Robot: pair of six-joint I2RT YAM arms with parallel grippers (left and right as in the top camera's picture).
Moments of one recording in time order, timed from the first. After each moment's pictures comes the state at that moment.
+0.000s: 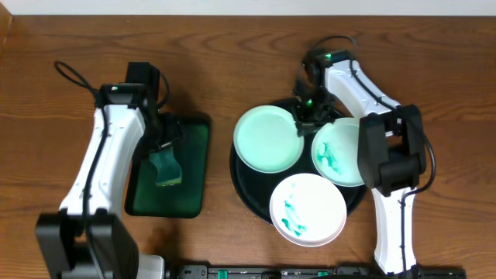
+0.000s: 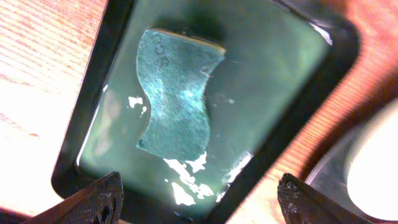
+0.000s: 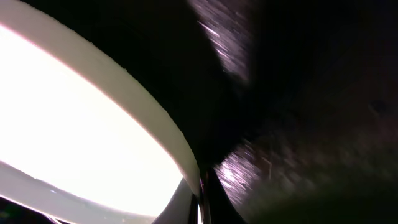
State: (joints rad) left arm -0.01 1.58 1.30 -1.21 0.01 -0.44; right arm 0.32 2.33 1.84 -1.22 -0.34 0.10
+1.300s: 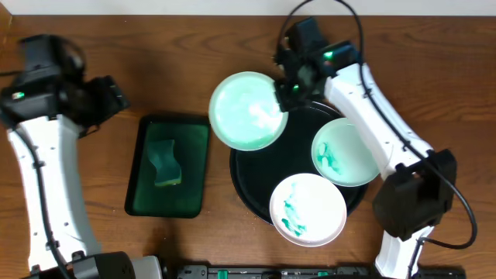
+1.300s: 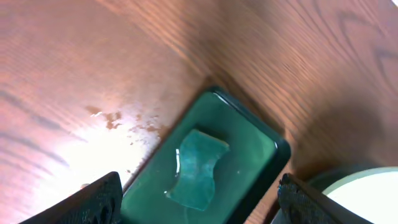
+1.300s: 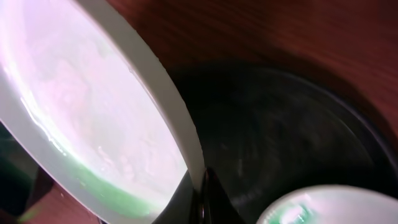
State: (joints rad) left arm 0.35 1.50 1.60 -1.24 0.12 -0.32; right arm 0.48 1.99 1.85 -1.08 -0.19 0.14
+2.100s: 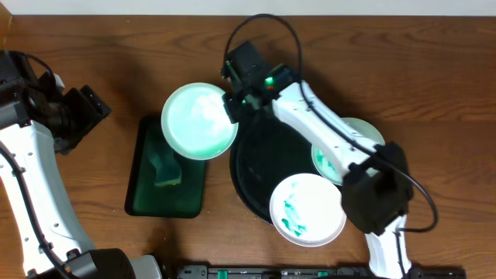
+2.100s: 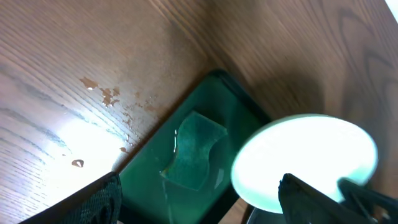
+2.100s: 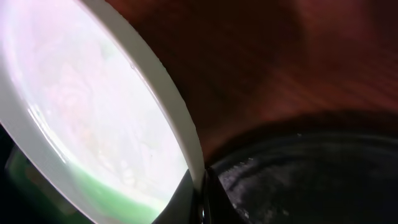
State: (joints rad) left arm 0.46 1.50 1.60 -1.32 0.24 -0.31; right arm 0.68 2.14 1.89 -0.86 -0.19 0.29
